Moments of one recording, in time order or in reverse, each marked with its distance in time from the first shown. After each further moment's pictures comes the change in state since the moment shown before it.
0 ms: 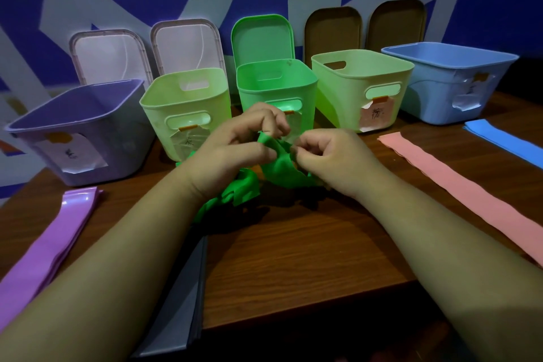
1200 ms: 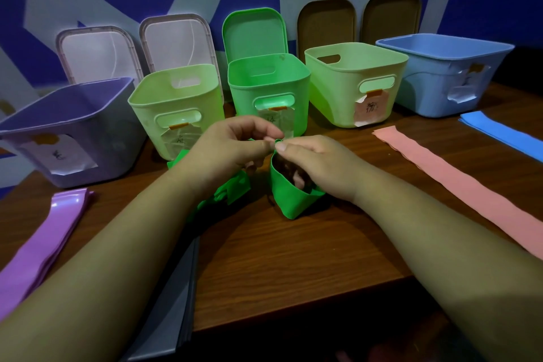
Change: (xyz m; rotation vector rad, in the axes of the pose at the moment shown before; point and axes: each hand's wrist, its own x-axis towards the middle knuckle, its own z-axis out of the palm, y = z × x) left_hand 0.005 -0.016 0.010 -0.077 0.221 -0.364; right_hand -0.003 -0.001 0.004 0.182 -0.246 0.086
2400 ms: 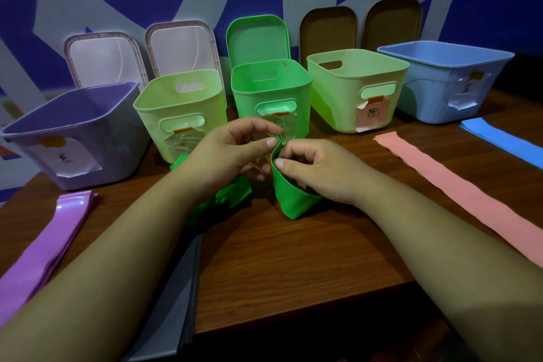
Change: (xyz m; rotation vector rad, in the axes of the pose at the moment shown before) left_hand -0.001 0.000 -0.005 -0.064 -0.060 0.010; right_hand -0.001 0.004 -0.006 -0.086 0.002 -0.062
